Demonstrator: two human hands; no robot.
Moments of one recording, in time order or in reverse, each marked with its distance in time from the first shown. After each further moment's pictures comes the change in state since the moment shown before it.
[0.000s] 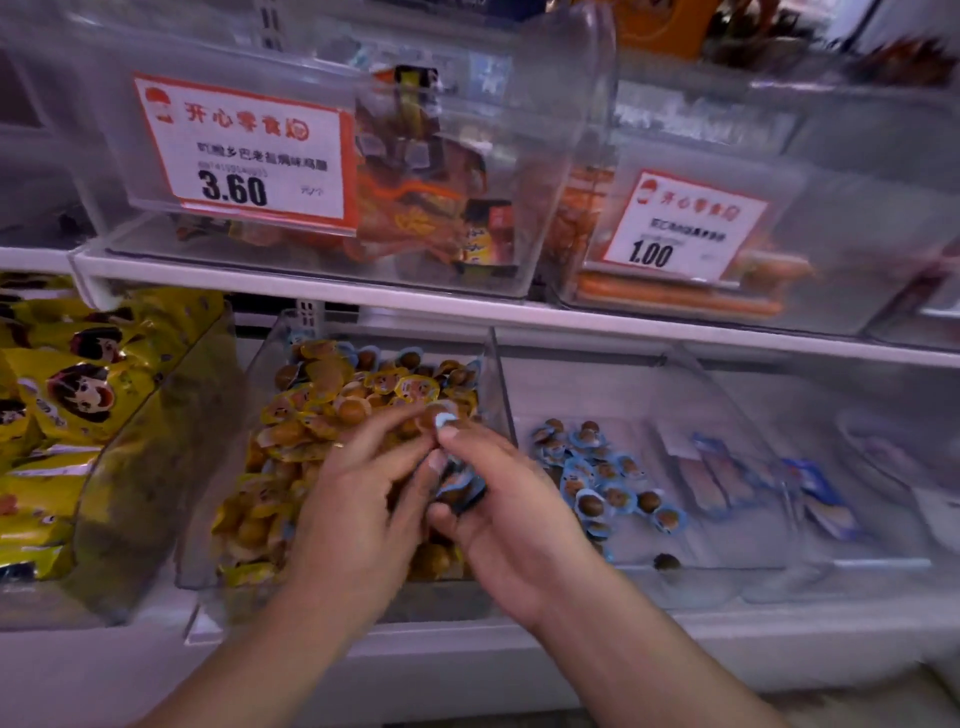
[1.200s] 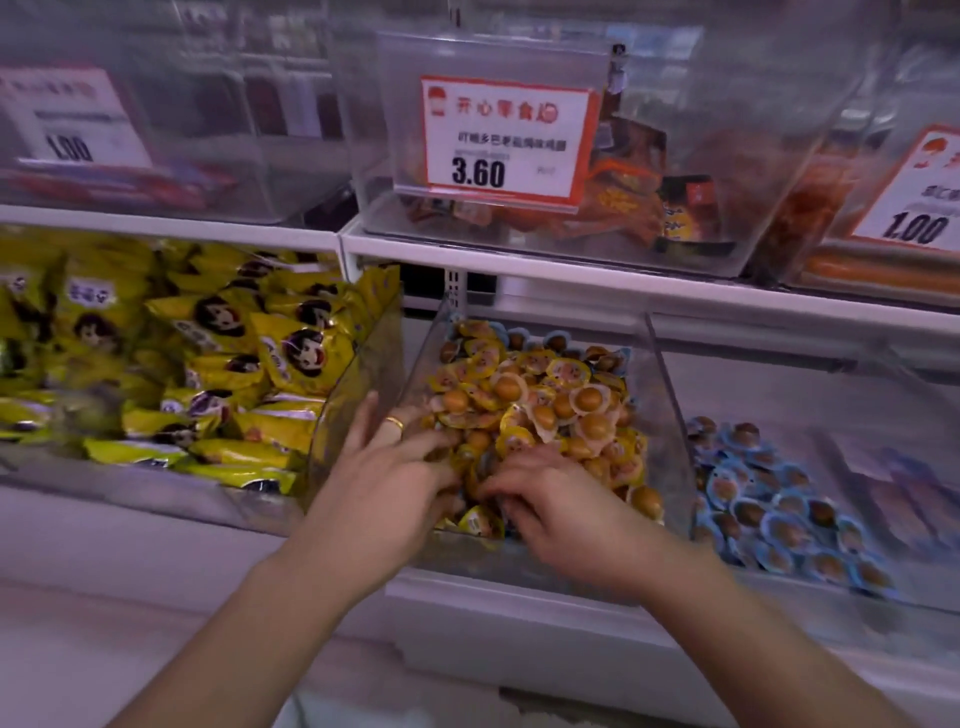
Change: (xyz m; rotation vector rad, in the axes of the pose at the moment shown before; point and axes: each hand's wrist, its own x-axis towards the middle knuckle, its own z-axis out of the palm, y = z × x) left_hand -0.027 -0.066 -0.097 0.810 -0.393 0.099; right_hand 0.040 0.047 0.009 -1.916 -0.535 -0.498
